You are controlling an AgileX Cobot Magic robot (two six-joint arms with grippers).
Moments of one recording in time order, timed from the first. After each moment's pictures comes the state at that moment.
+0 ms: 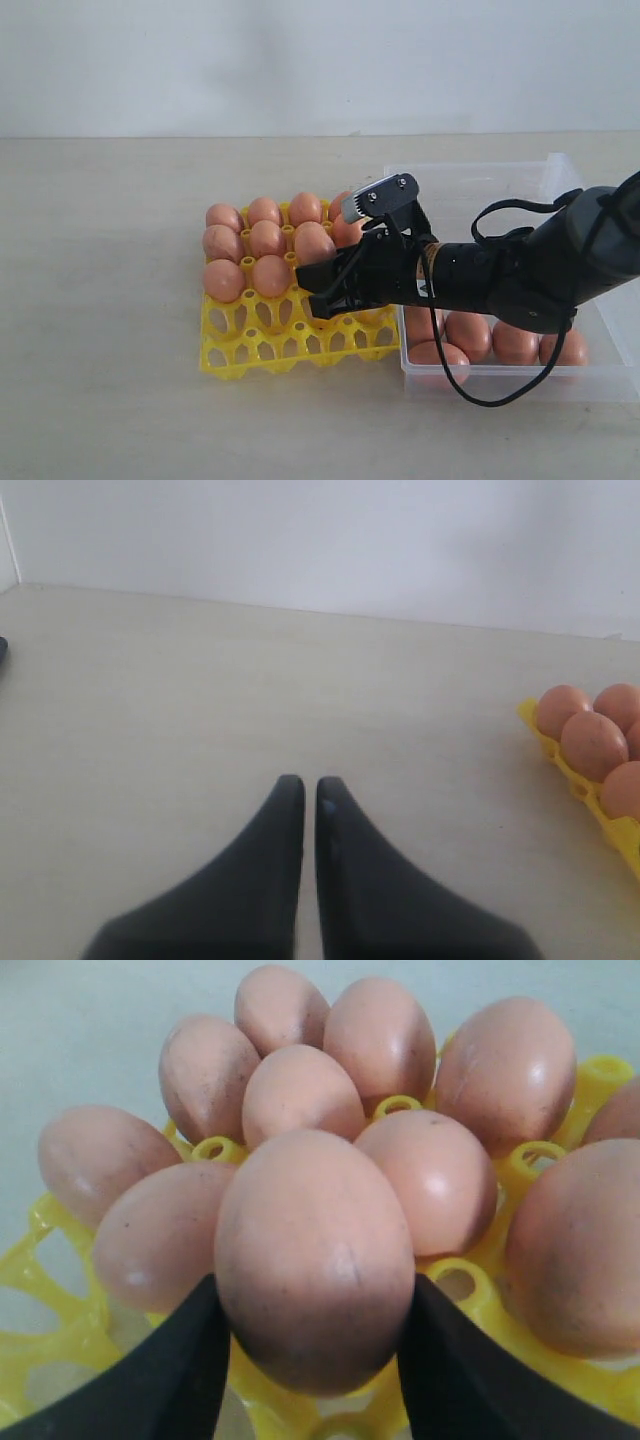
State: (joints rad) left arm 0.10 0.00 0.00 -0.16 0.31 0.11; right arm 0.33 2.04 -0.83 -0.69 -0.73 0.56
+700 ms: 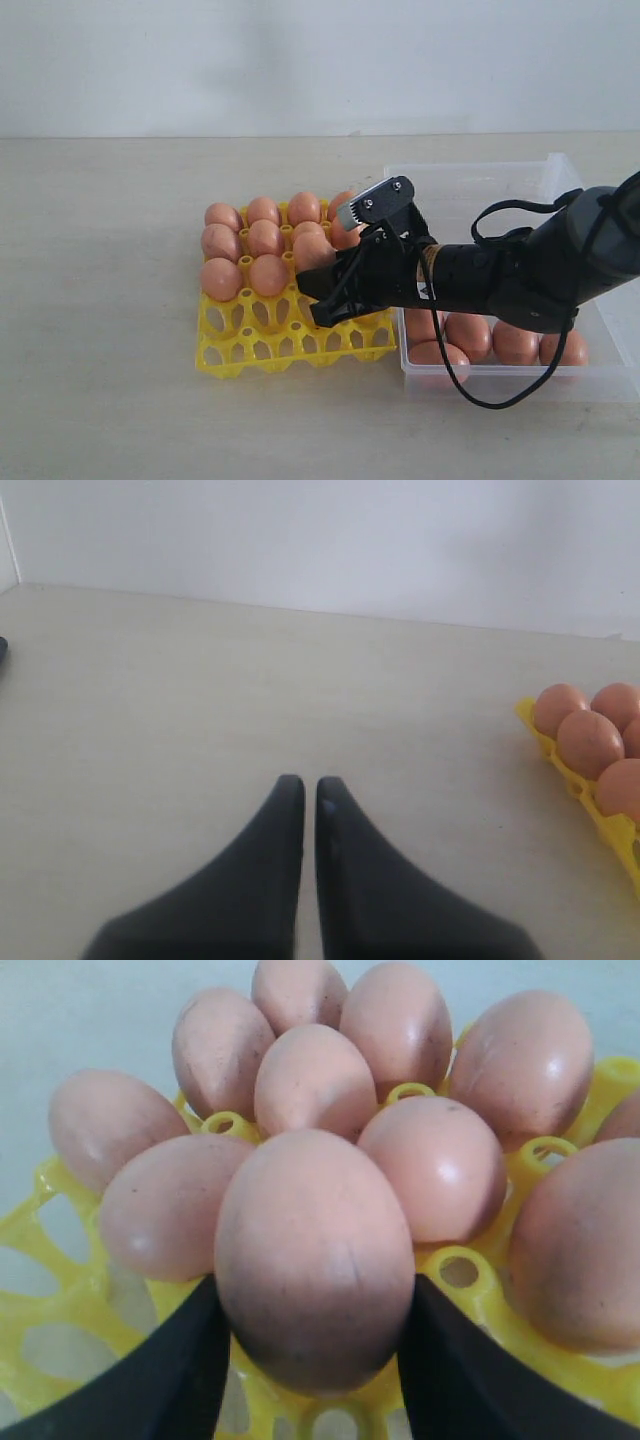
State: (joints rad) left arm 0.10 0.00 0.00 -0.16 0.31 0.11; right arm 0.33 2.04 -0.83 -0.72 -0.72 0.53
